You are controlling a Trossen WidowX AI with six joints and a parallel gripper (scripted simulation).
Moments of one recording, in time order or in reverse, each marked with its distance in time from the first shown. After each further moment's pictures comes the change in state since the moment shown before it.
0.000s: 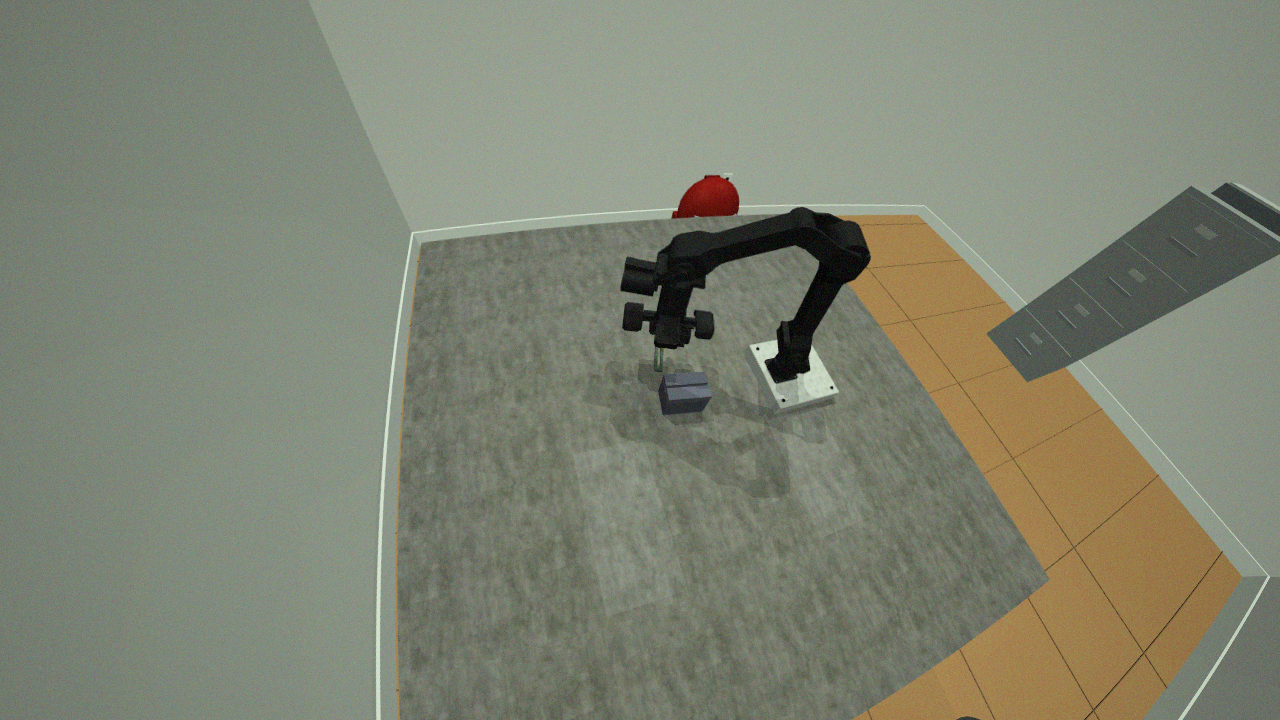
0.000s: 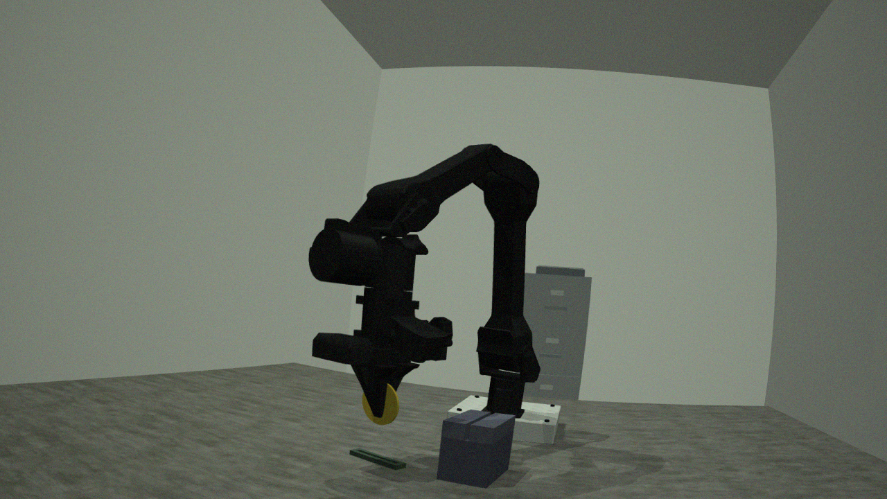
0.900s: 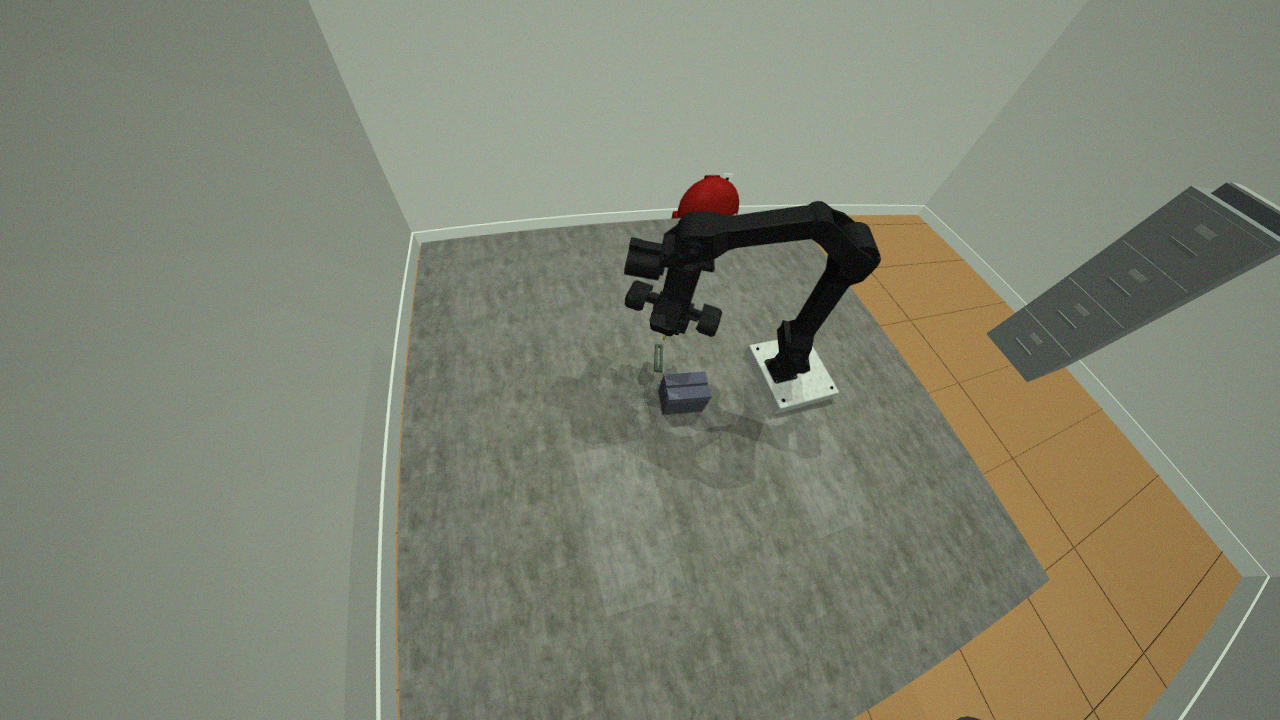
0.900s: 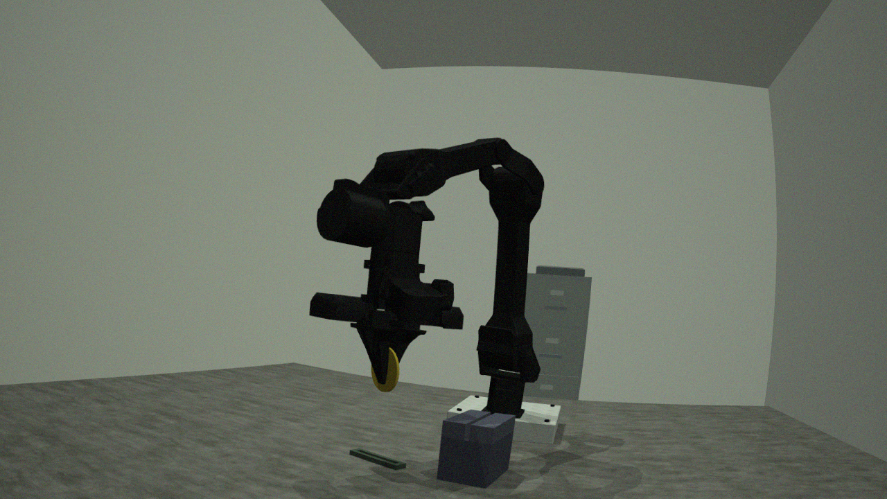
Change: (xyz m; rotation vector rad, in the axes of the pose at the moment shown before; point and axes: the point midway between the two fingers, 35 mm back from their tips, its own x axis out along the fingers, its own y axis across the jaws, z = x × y) arm -0.043 0.002 0.002 0.288 -0.001 -0.011
